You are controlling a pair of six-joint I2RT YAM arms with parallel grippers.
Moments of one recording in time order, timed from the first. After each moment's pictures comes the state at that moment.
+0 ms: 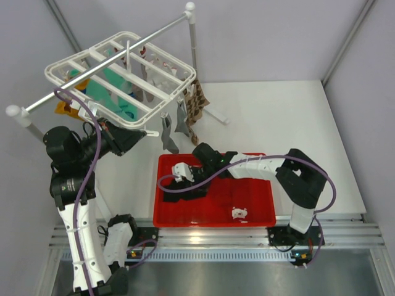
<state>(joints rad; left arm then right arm) 0.25 0.77 1.20 -0.56 1.02 -0.48 0.99 1.80 1.10 -0.24 -0.49 -0.65</state>
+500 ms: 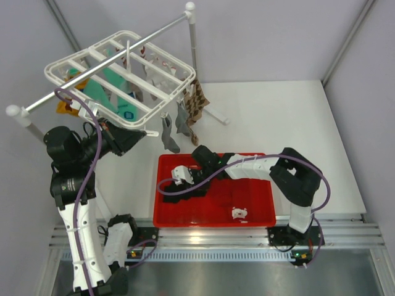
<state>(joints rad) 0.25 0.77 1.19 -0.56 1.01 -0.47 0.99 1.85 1.10 -0.23 -0.48 -0.70</state>
